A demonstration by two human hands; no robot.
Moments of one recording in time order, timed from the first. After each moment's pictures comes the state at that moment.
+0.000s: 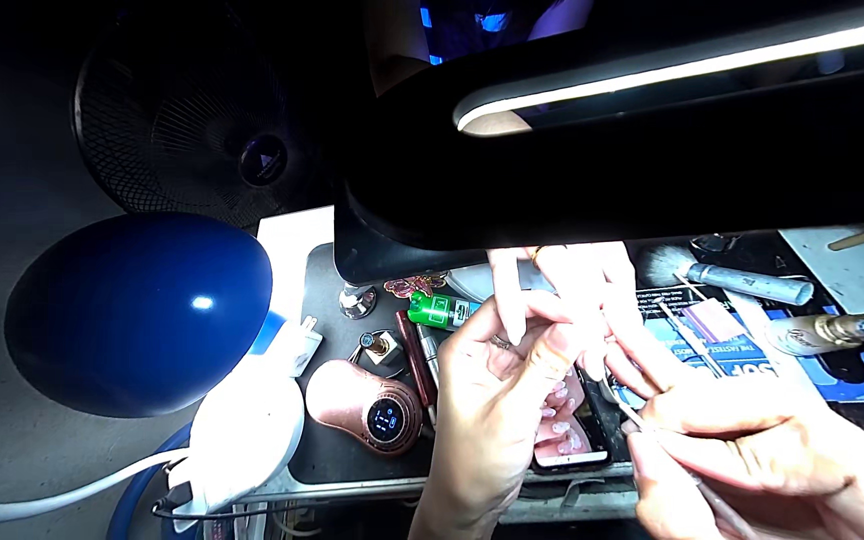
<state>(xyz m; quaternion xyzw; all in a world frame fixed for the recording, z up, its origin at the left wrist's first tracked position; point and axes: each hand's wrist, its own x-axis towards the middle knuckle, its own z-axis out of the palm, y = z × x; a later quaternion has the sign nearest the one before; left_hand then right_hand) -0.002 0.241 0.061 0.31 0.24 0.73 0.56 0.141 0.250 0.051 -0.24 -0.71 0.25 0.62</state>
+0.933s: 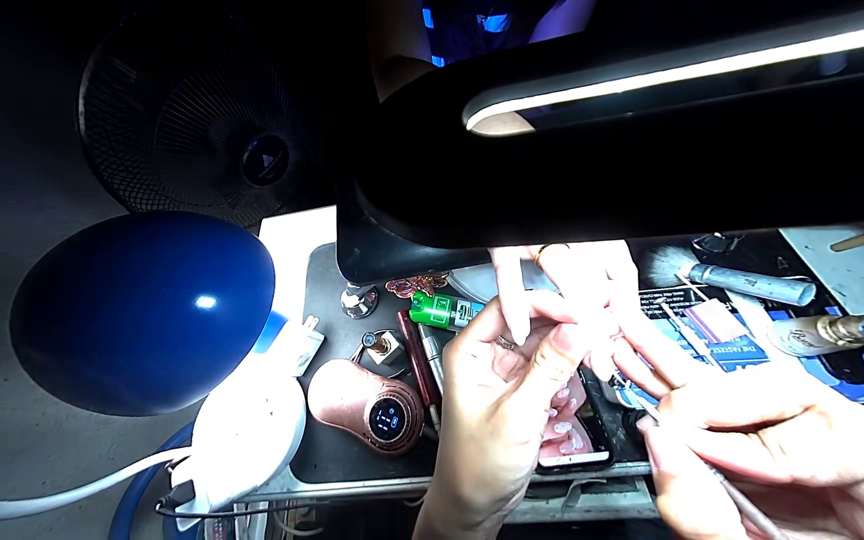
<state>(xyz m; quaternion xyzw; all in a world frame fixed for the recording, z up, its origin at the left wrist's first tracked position) 0.000 0.240 0.062 0.30 0.25 0.73 0.56 0.144 0.252 0.052 -0.24 -0.70 0.26 0.62</state>
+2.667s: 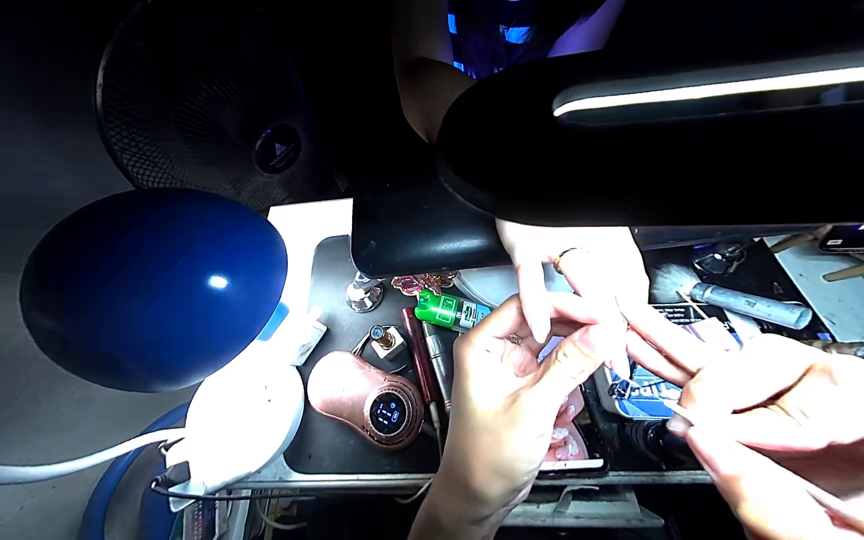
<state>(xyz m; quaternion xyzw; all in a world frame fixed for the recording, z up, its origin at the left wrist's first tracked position) 0.001 0.244 0.065 0.30 0.27 0.73 0.56 0.157 0.275 0.067 -0.18 -0.71 0.35 0.58</state>
